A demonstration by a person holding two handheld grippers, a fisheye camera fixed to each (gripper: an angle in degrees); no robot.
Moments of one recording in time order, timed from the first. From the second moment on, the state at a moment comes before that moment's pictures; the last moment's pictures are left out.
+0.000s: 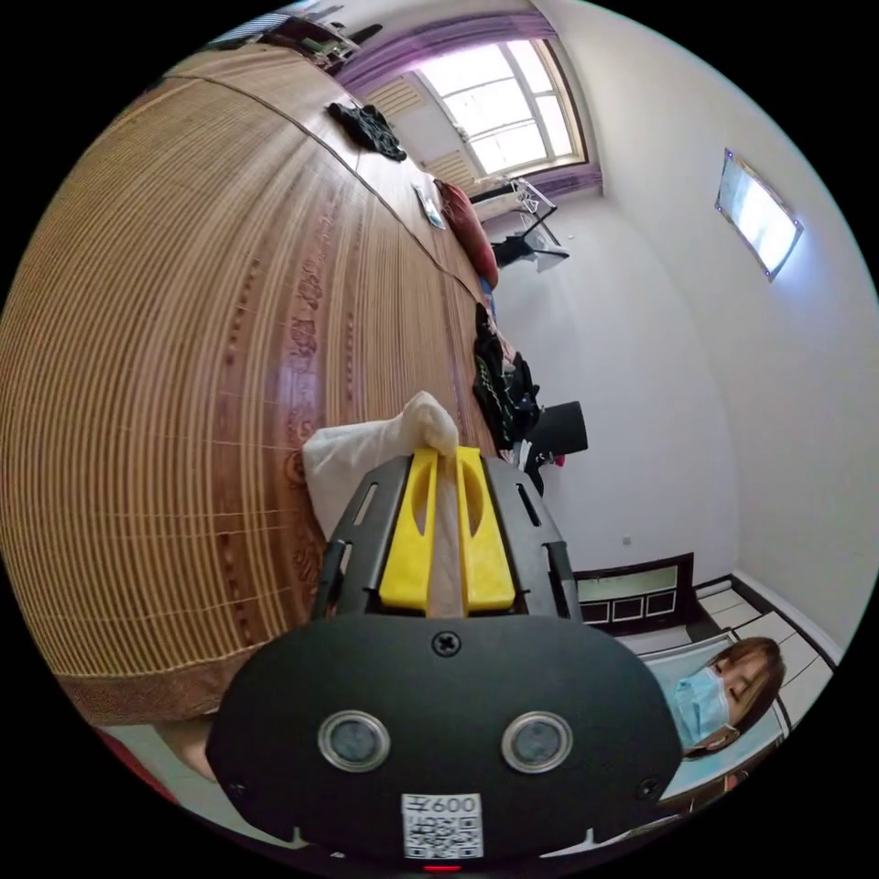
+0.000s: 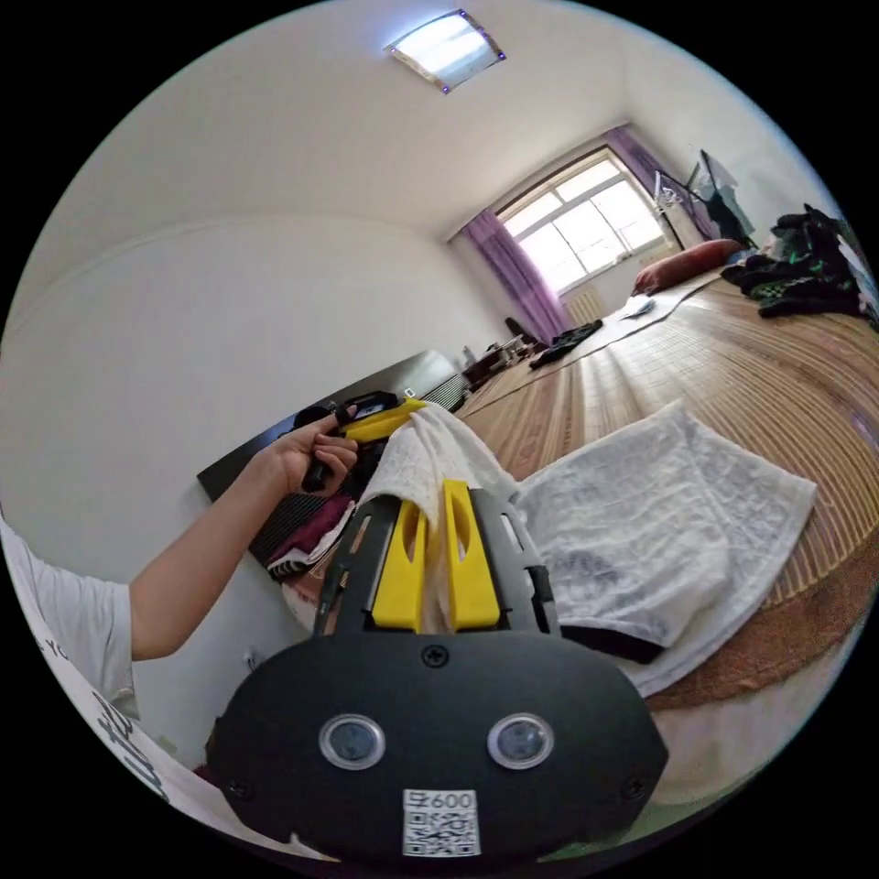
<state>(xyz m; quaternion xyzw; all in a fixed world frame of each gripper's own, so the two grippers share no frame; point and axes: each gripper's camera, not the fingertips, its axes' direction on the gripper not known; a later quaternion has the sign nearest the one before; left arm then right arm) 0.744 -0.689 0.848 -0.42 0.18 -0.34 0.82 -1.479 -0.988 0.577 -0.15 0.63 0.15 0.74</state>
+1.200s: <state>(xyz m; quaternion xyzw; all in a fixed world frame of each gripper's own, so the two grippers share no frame) 0.744 -0.327 1.043 -0.51 0.13 -0.28 0.81 -1.429 -1.249 0.598 -0.03 0.71 0.26 0.65</state>
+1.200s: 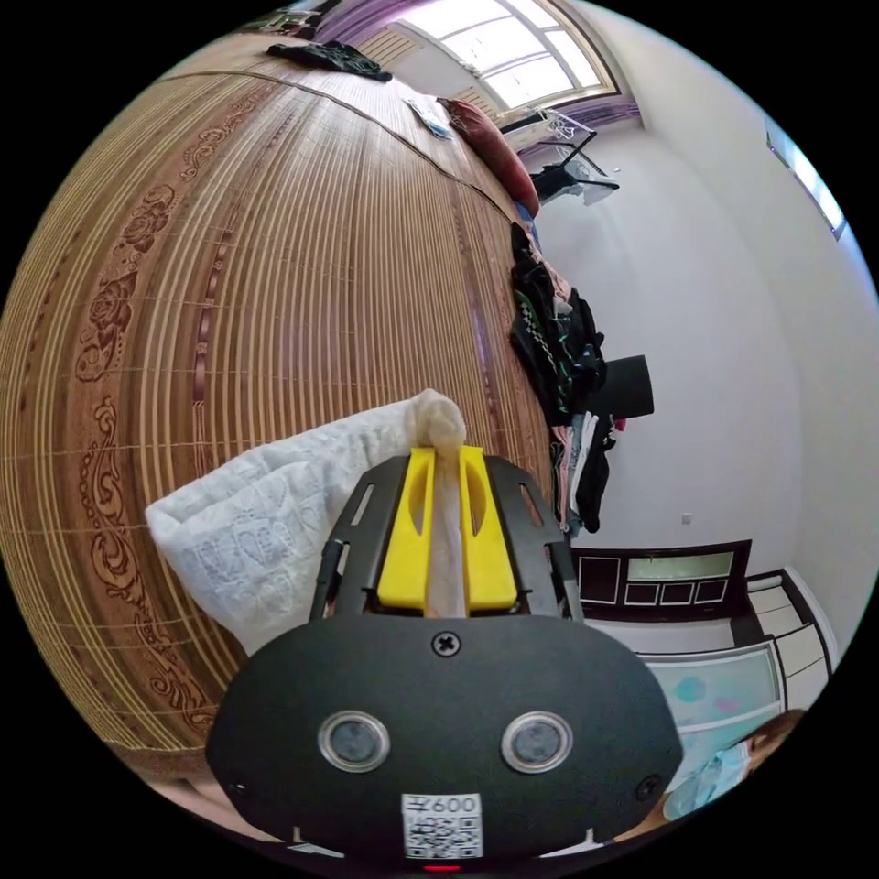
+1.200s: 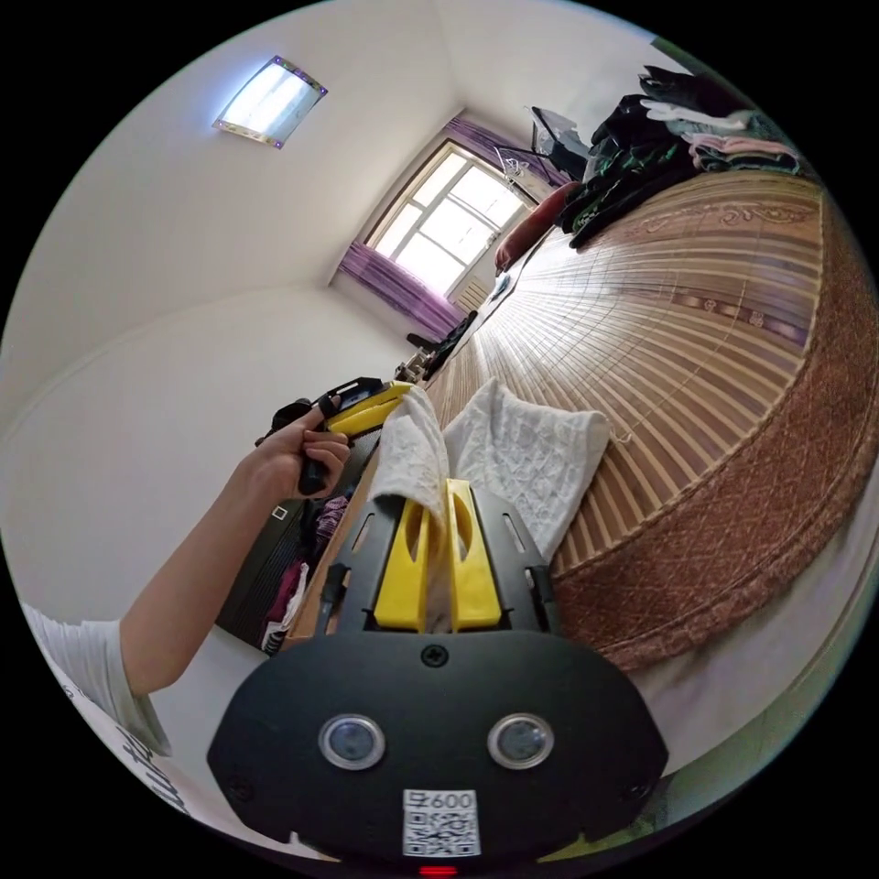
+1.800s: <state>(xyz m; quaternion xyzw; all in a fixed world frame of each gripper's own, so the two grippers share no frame) 0.701 -0.268 0.880 -0.48 0.11 0.00 0.87 -1.387 -1.234 0.665 -0.09 0.70 0.20 0.68</state>
